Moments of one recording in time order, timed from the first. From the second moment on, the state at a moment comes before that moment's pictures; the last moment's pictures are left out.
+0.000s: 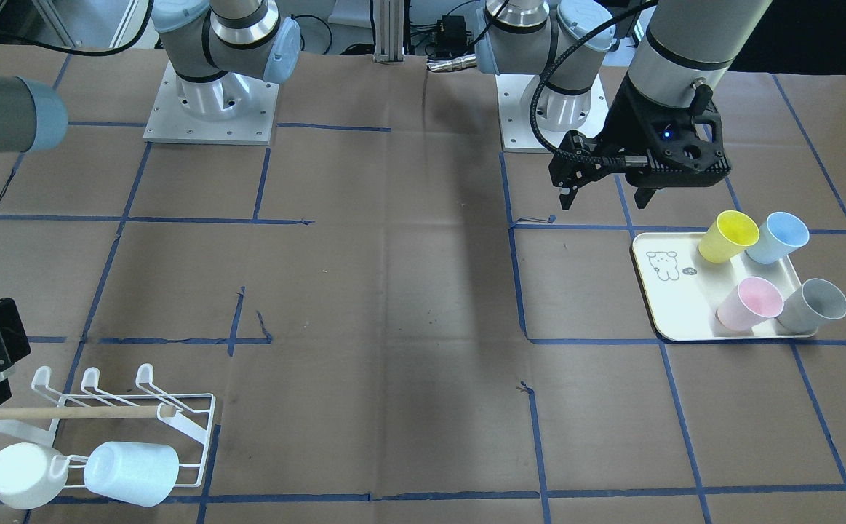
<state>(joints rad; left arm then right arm) -1.54 -1.58 -1.57 -1.51 1.58 0.00 1.30 -1.38 1.68 -2.44 -1.38 -0.15</state>
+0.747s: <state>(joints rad) -1.54 -1.60 -1.56 -1.51 1.58 -0.01 1.45 -1.60 1.59 -1.69 -1.51 -0.05</state>
